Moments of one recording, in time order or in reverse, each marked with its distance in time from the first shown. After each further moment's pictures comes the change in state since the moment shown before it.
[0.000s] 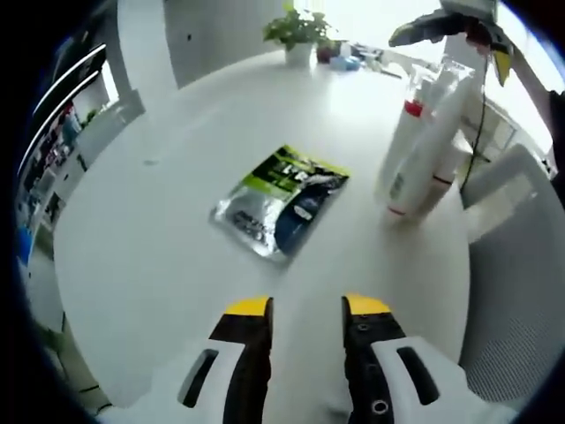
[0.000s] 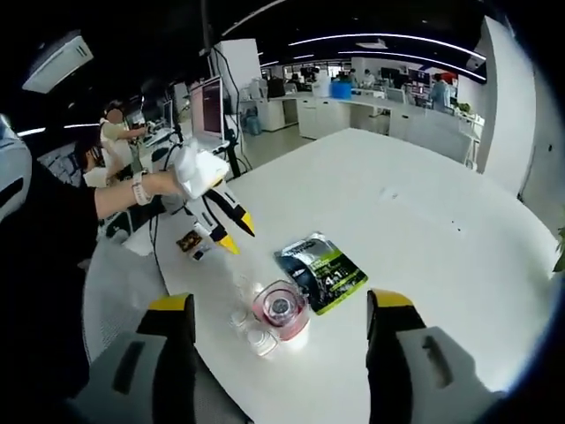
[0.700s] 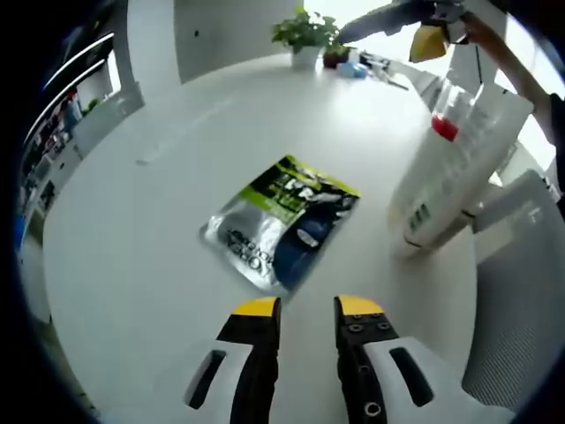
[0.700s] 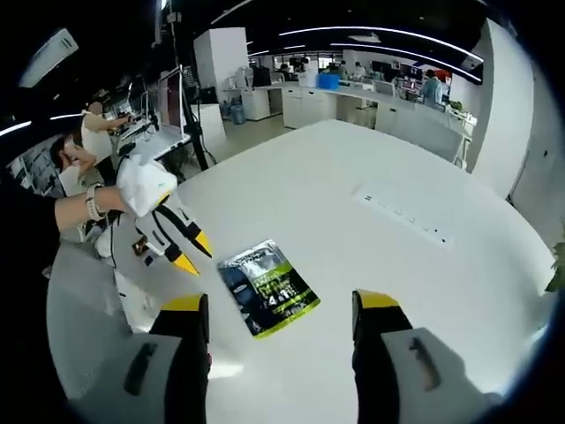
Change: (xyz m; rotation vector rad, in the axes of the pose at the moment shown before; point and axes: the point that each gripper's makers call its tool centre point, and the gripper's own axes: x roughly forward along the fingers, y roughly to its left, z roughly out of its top) left arm 0.030 0.004 0.022 -0.064 -0.033 -0.029; right arm 0.062 -0.086 -0.003 0.009 0.084 -0.063
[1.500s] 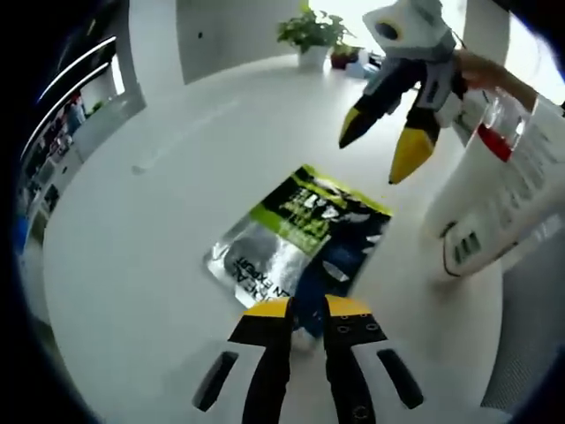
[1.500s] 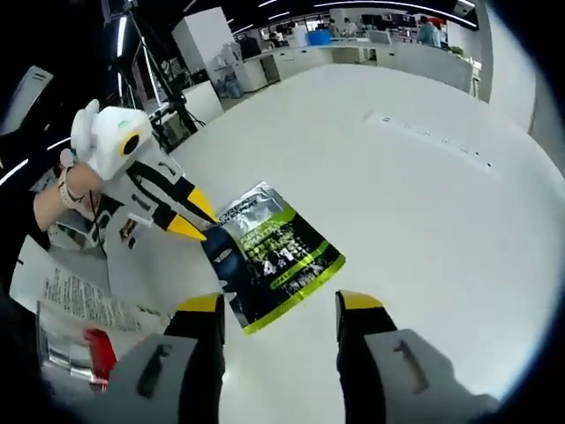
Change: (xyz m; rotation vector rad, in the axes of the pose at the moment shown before) left arm 0.036 0.021 0.021 0.016 -0.001 0.044; right arm 0.083 -0.001 -0.080 0.172 0.142 0.112
